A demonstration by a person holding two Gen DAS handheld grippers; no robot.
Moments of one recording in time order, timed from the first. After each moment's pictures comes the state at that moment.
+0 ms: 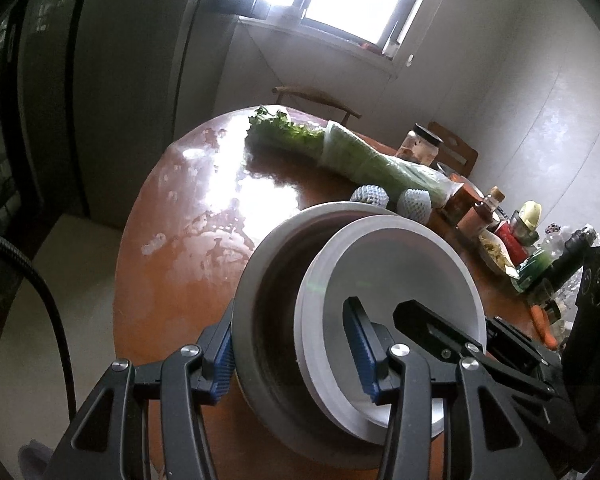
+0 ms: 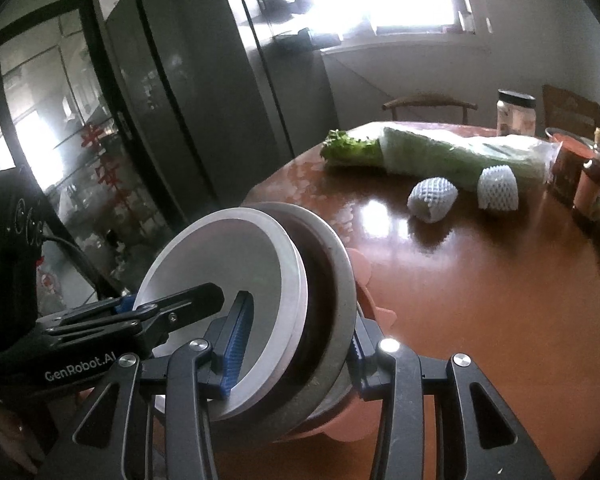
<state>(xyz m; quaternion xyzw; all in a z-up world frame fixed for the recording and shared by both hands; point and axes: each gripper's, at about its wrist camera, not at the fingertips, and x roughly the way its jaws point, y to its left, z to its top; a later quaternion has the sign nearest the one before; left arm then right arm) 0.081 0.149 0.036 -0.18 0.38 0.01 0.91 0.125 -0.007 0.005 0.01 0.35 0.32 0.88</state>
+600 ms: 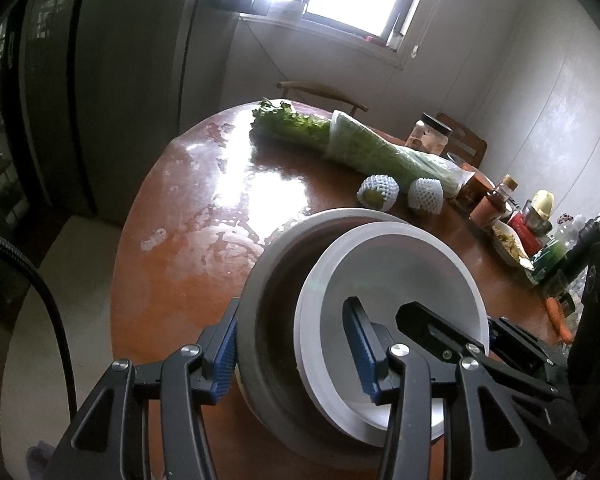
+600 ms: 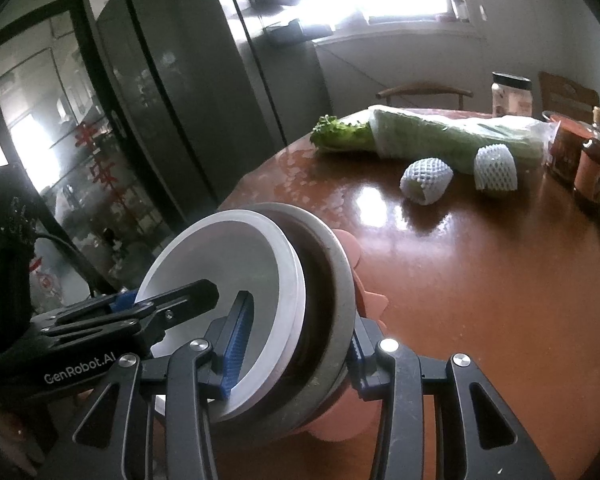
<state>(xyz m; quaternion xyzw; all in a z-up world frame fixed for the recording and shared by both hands) 0.089 0.140 0.025 -0.16 0.39 0.03 0.91 0.130 -0.013 -0.012 0.02 0.36 0.31 0.88</state>
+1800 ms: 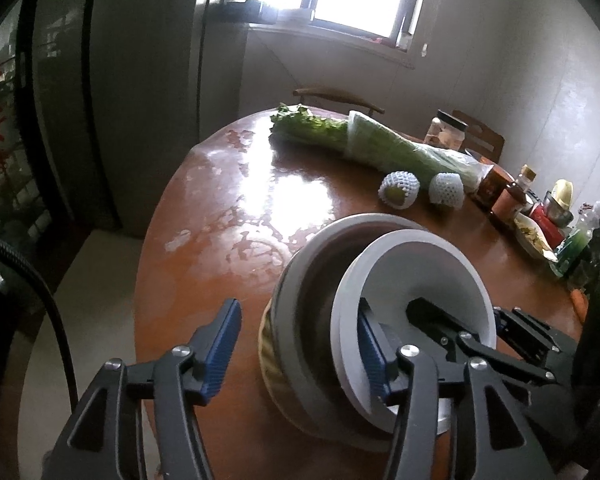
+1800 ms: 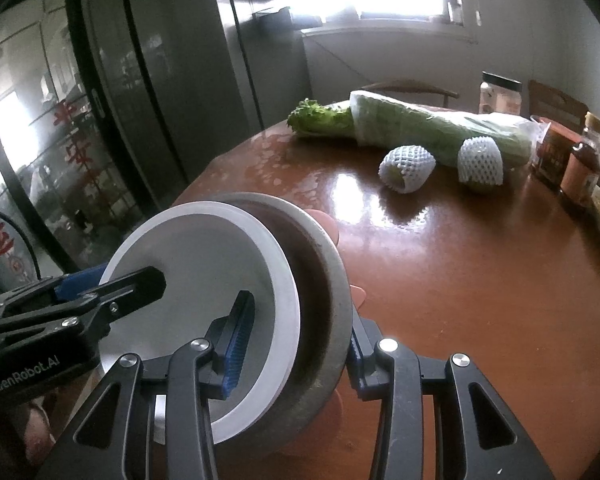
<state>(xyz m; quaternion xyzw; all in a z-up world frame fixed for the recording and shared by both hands) 0.081 0.138 0.019 -0.13 0.38 0.07 0.91 0.137 -0.009 -0.033 -0.03 0.37 0.28 0.89</state>
